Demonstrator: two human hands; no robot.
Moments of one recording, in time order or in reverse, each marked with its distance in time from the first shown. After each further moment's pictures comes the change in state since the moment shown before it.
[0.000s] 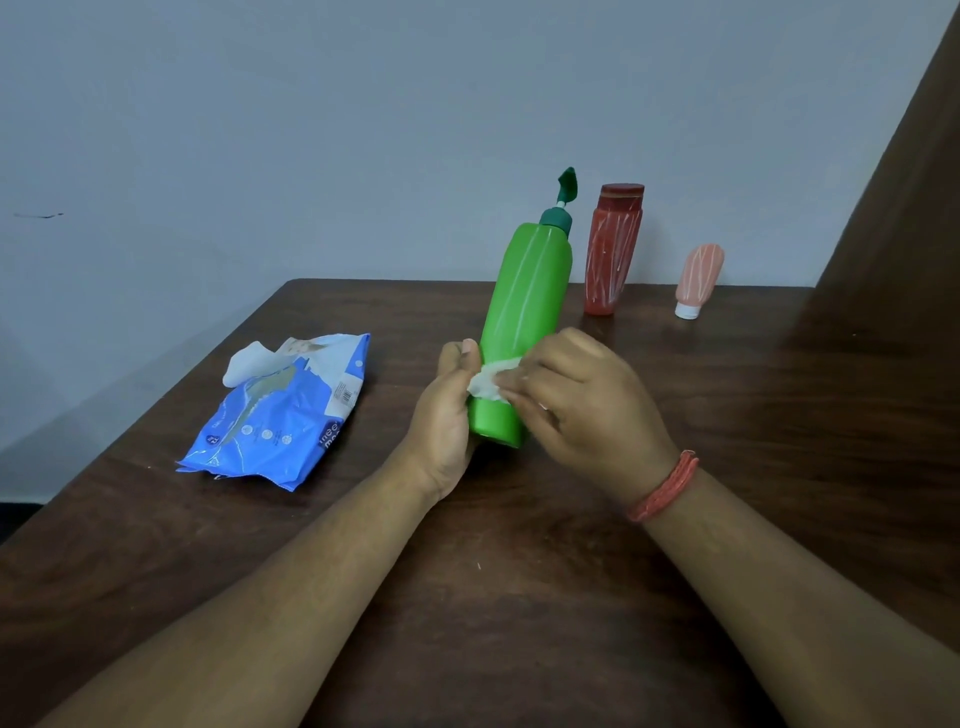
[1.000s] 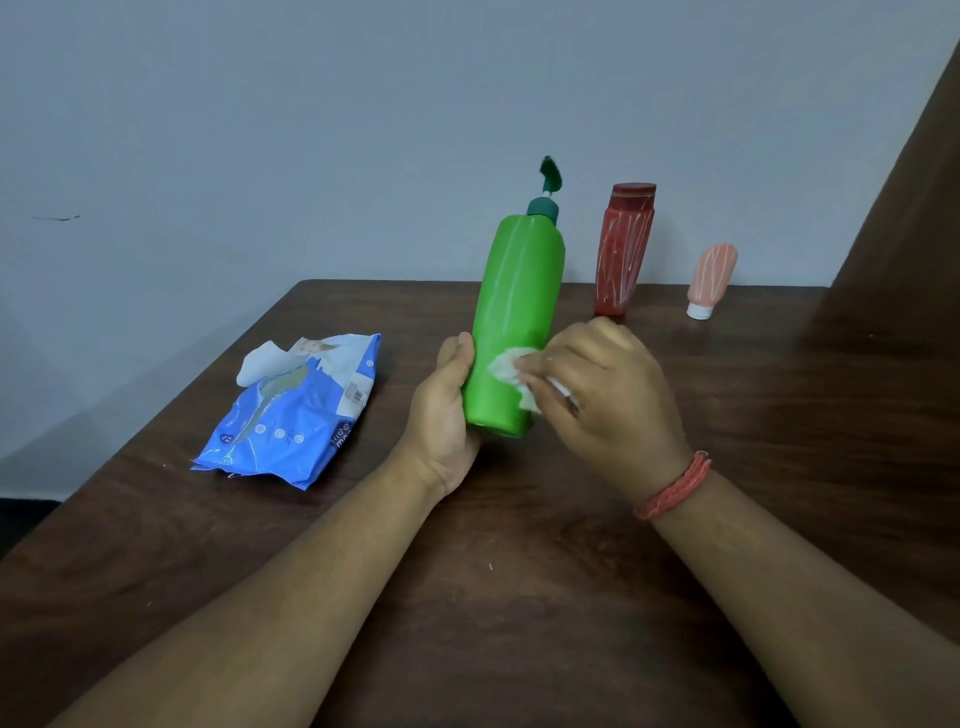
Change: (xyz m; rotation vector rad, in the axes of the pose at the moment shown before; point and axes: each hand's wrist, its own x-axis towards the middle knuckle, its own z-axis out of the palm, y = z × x) left_hand 0.004 0.005 -0.009 -0.113 0.023 -0.038; right_hand 0.002 0.004 0.000 0.015 0.065 0.072
